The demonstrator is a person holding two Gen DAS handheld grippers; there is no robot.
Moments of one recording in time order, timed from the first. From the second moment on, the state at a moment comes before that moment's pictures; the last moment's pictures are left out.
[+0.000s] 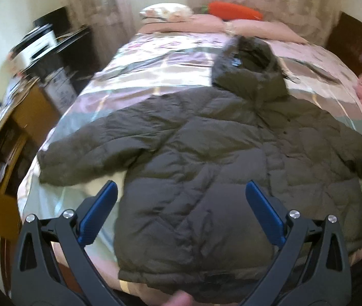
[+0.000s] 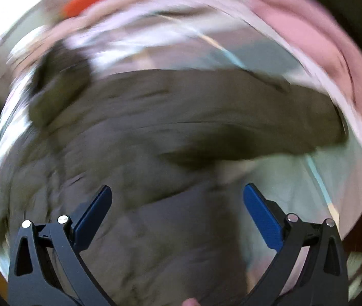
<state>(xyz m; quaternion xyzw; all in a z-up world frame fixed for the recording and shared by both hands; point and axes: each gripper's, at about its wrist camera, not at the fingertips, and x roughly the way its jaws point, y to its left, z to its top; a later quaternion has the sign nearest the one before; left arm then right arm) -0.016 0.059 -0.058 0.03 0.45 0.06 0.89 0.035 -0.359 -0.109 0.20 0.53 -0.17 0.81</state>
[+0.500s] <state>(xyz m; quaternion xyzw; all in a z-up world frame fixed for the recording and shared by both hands) 0.072 -0.002 -0.114 -0.05 0.53 -0.08 0.84 0.043 -0.531 -0.223 0.50 0.54 -0.22 0.64</state>
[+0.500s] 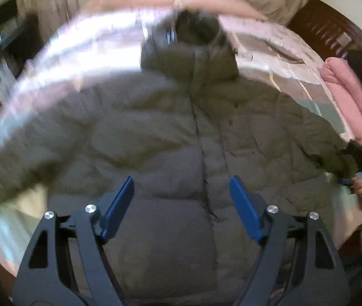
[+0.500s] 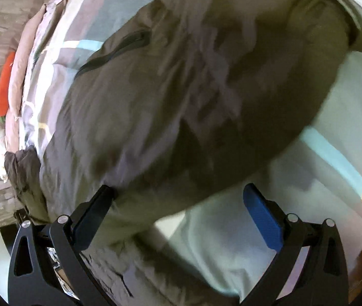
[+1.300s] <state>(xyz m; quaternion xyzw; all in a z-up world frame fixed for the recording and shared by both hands) 0.080 0.062 -0.109 -0.21 0.55 -0.07 0.81 0.141 -0.258 -0.027 0.20 0.45 0.21 0.85</state>
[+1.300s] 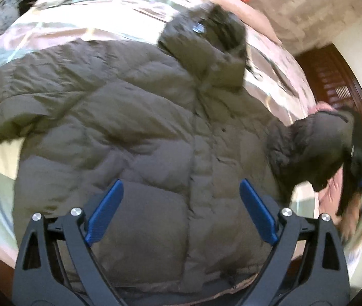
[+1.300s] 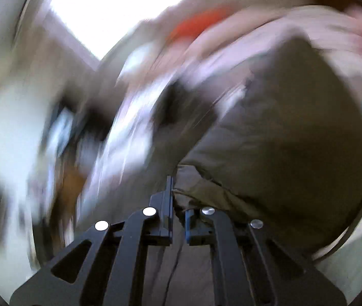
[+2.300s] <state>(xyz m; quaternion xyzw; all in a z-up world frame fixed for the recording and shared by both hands) 0.163 0.071 -0.156 -0.23 0.62 -0.03 0.75 0.207 -0.194 -0.107 0.33 0.51 0.31 0.73</state>
